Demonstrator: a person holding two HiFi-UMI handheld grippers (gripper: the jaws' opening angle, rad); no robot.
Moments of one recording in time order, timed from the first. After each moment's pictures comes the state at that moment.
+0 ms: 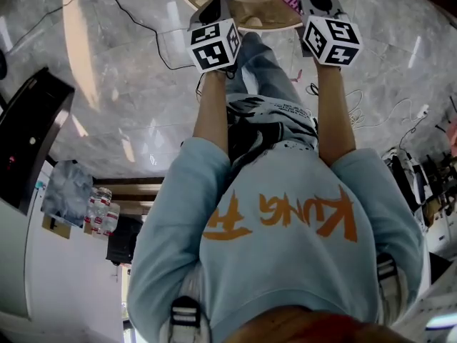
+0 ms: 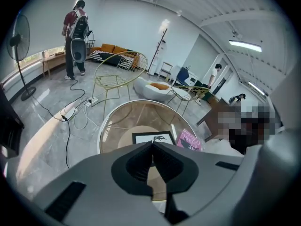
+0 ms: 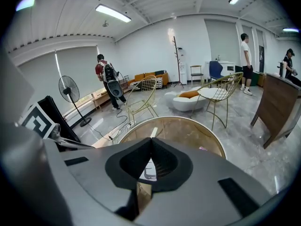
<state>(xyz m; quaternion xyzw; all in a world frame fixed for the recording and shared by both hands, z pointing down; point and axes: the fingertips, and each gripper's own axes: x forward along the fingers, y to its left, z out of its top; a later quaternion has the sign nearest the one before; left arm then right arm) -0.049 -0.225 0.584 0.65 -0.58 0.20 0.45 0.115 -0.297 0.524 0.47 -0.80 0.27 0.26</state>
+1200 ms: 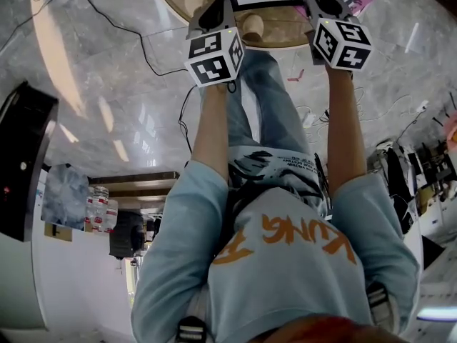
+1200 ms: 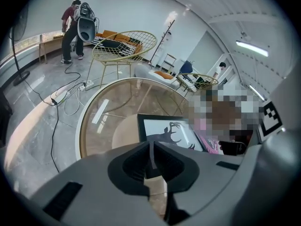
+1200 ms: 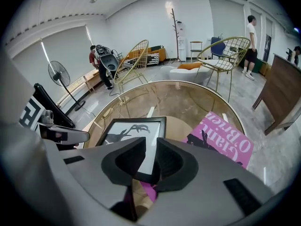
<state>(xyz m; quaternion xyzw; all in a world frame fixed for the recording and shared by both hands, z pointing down) -0.050 -0.254 0.754 0.65 -0.55 0.20 0.49 0.125 -0.317 0.733 0.44 -0.75 0.34 0.36</state>
